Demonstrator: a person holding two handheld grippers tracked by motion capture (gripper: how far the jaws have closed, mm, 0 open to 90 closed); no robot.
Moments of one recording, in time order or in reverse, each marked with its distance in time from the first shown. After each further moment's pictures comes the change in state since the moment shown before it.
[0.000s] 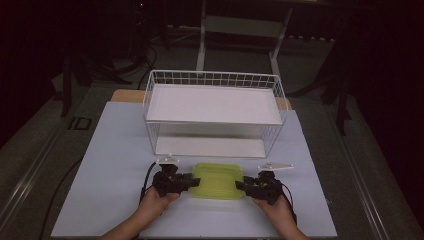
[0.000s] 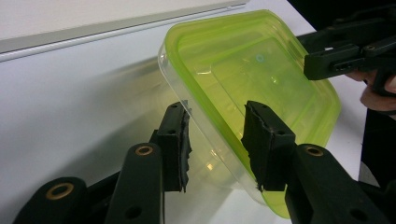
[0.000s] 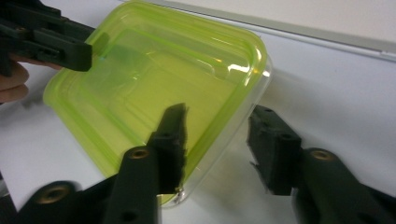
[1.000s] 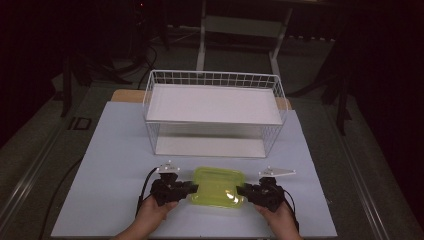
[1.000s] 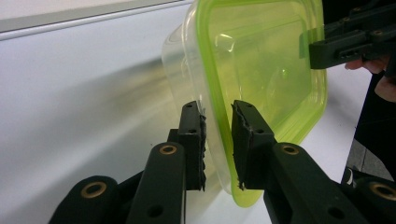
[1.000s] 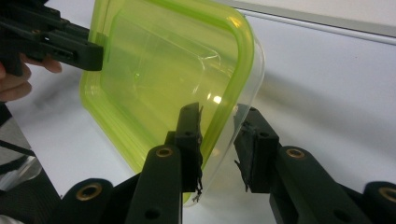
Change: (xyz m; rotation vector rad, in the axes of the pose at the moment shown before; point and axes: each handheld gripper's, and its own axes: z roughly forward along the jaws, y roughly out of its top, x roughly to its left) left arm -0.025 -0.010 -0.013 0.026 0.052 0.037; right arm 0.018 -0.007 -0.015 0.013 0.017 -0.006
